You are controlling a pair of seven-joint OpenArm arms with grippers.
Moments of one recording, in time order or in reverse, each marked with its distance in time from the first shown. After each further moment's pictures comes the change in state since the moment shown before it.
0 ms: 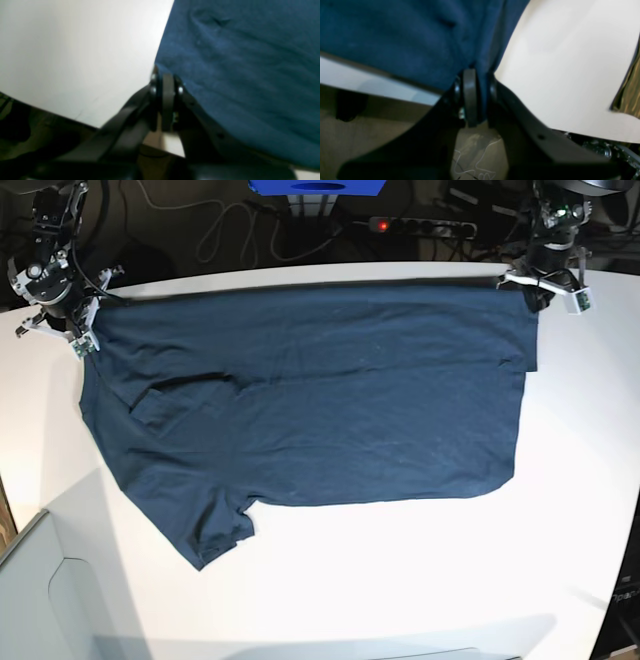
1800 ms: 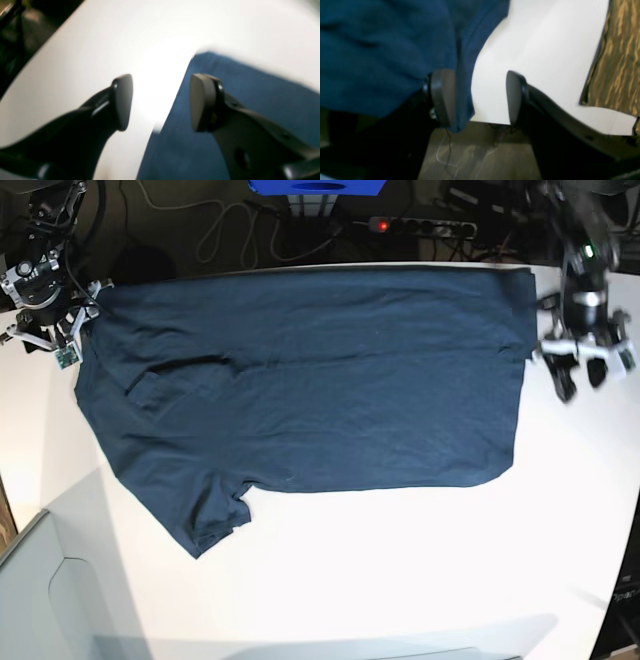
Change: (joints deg) left arm -14.7 -1.3 -5.0 6.5 0.6 -0.2 0.0; right arm 1.7 -2.1 4.7 4.5 -0.4 0.0 0.9
